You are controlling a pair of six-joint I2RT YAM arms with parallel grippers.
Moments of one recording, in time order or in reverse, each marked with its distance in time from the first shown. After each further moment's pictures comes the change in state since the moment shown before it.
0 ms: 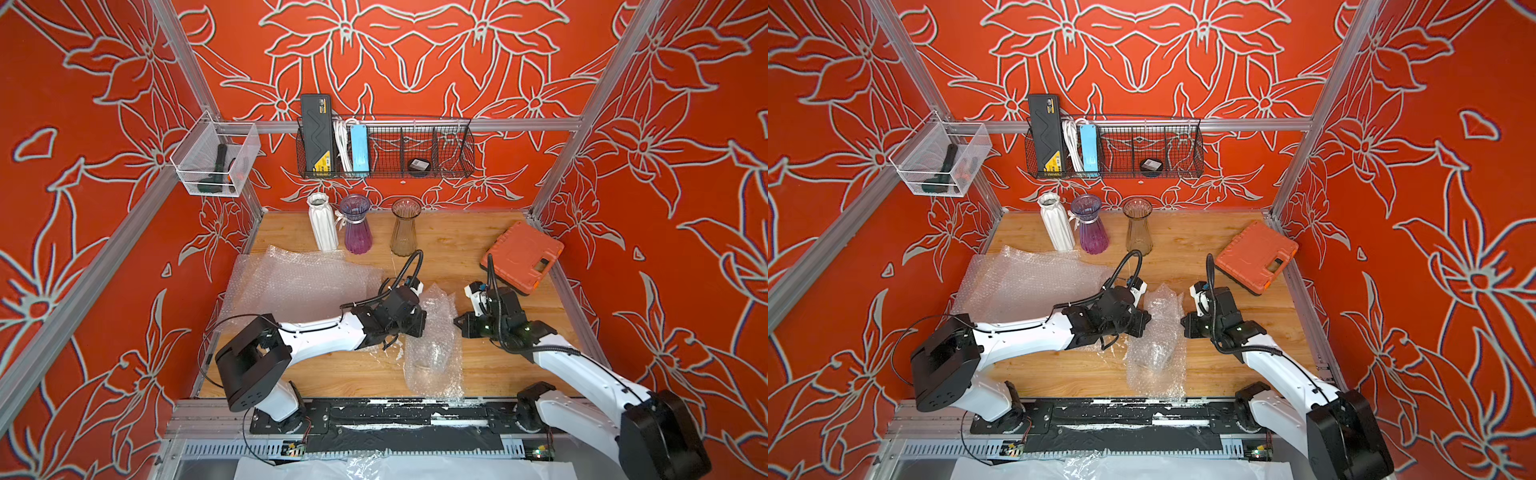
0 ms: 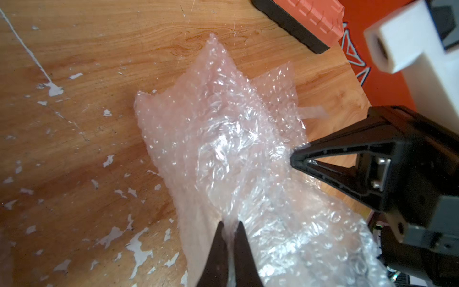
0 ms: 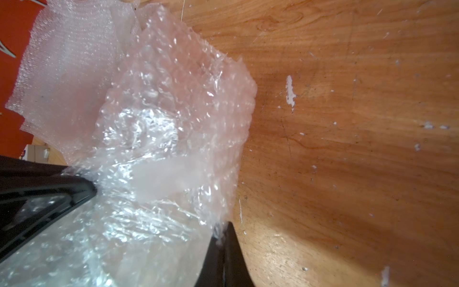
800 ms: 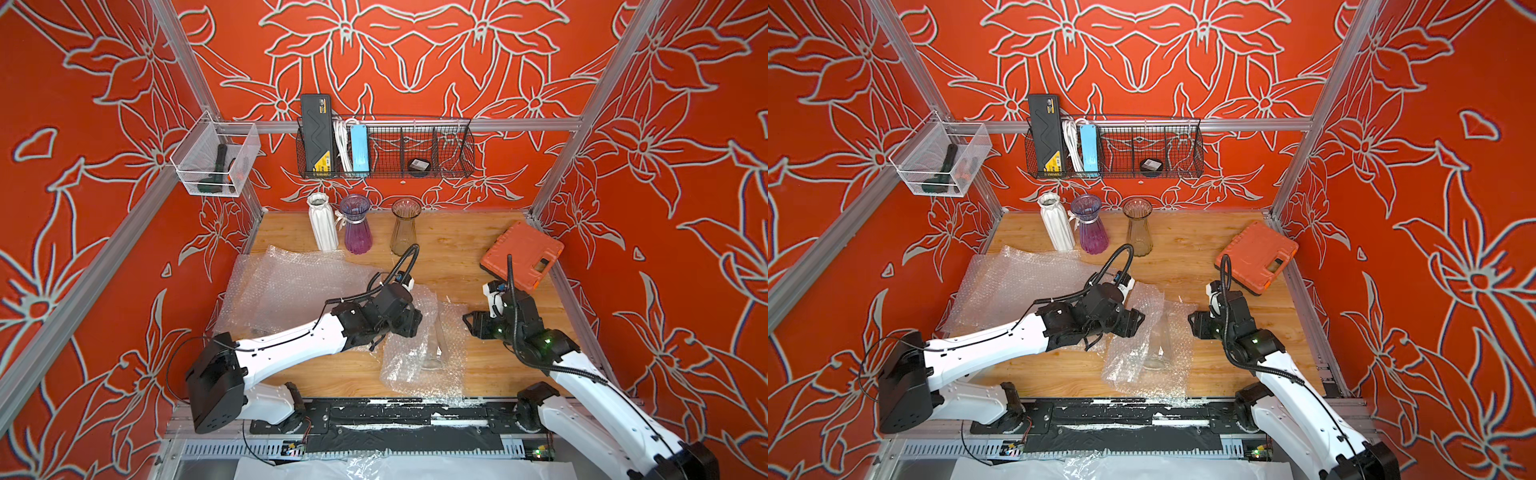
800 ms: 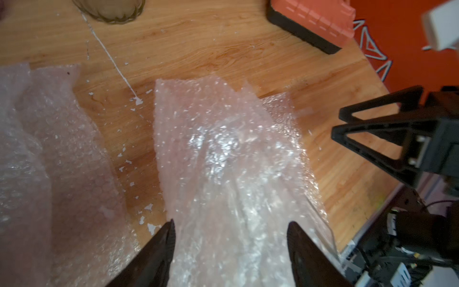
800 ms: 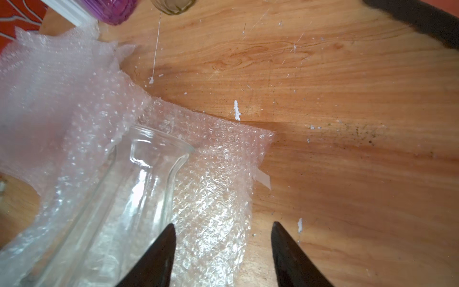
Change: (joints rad) left arm -0.051 -0.198 0.113 -0.344 -0.127 0.062; right arm -0.014 -0.234 0.048 -0.231 0.170 -0.032
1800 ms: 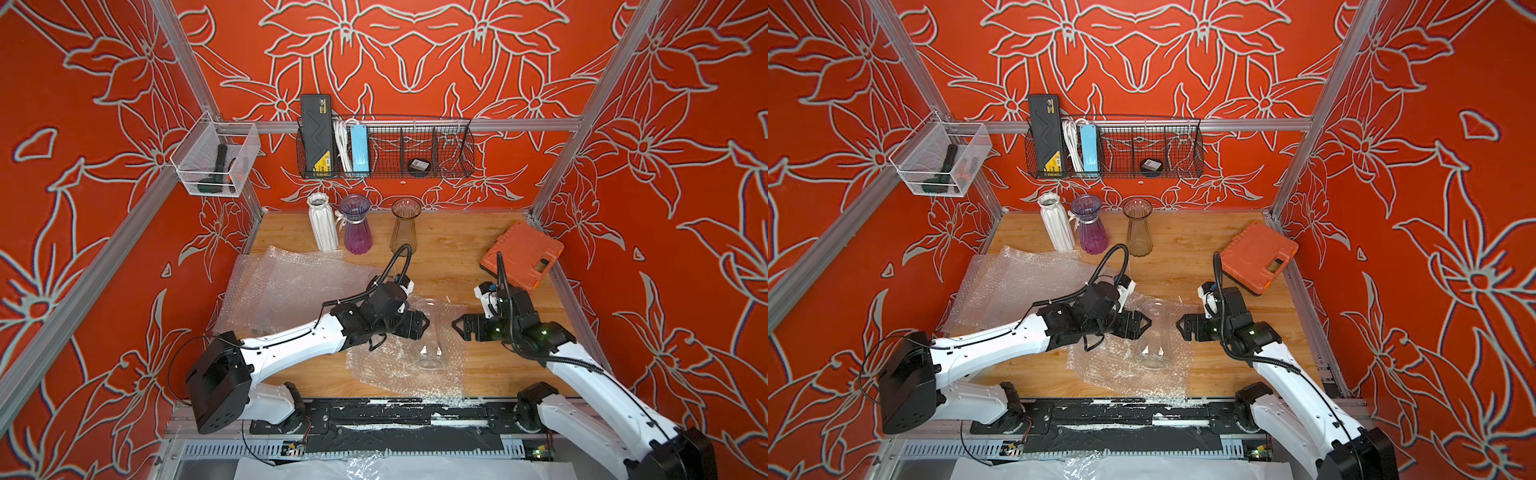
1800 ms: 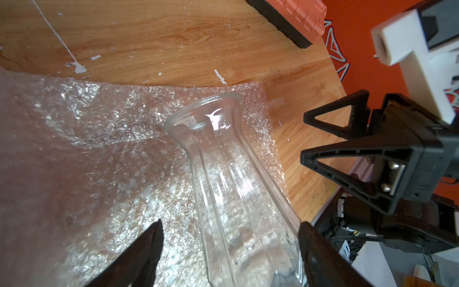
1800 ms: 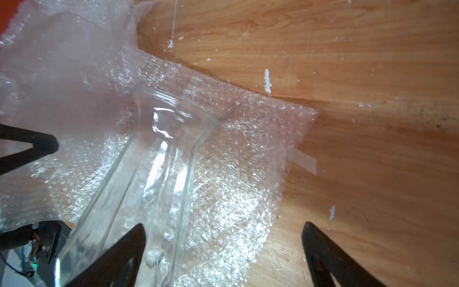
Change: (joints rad) left arm 0.096 0.012 -0.111 0.150 0.218 -0.094; right arm 0.009 0.130 0.091 -0.070 -0.157 -0.043
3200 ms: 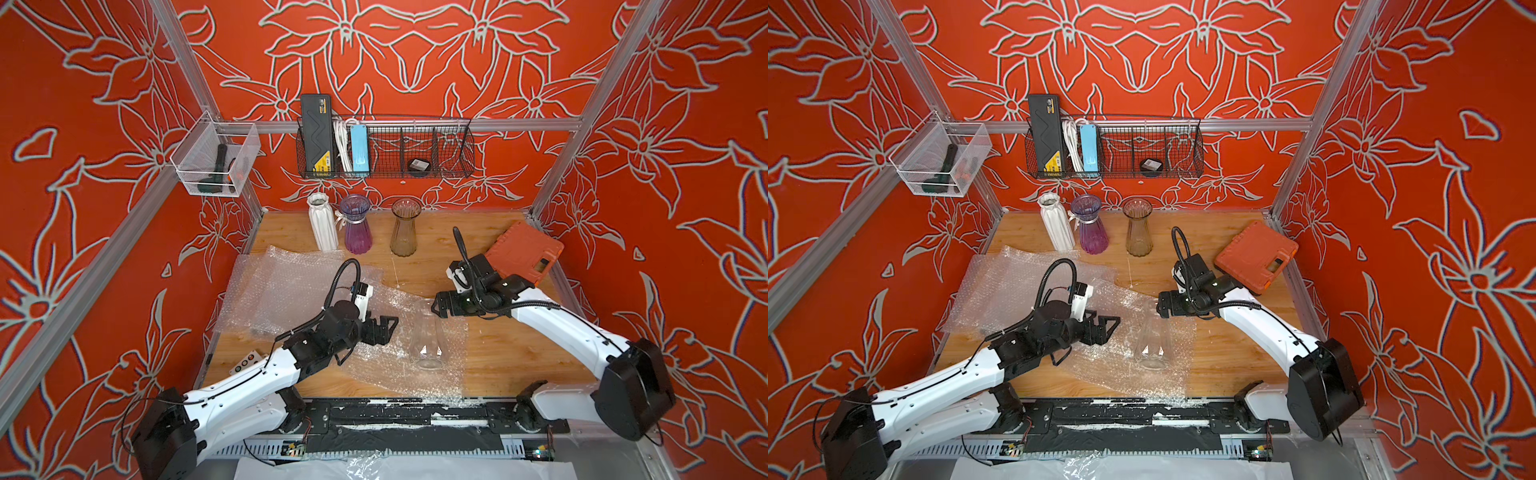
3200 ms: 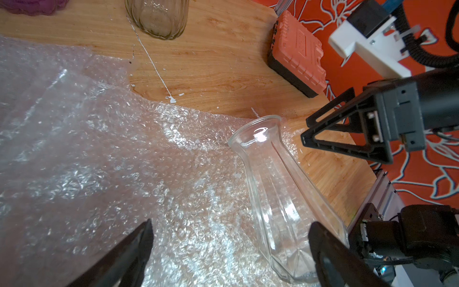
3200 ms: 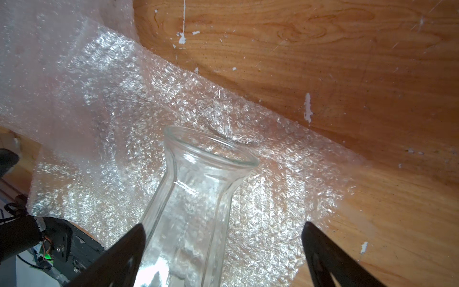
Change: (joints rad) left arm 0.113 -0.416 -0.381 0.179 -0.076 0.050; right arm 0.150 0.435 0.382 -0.169 0.094 0.061
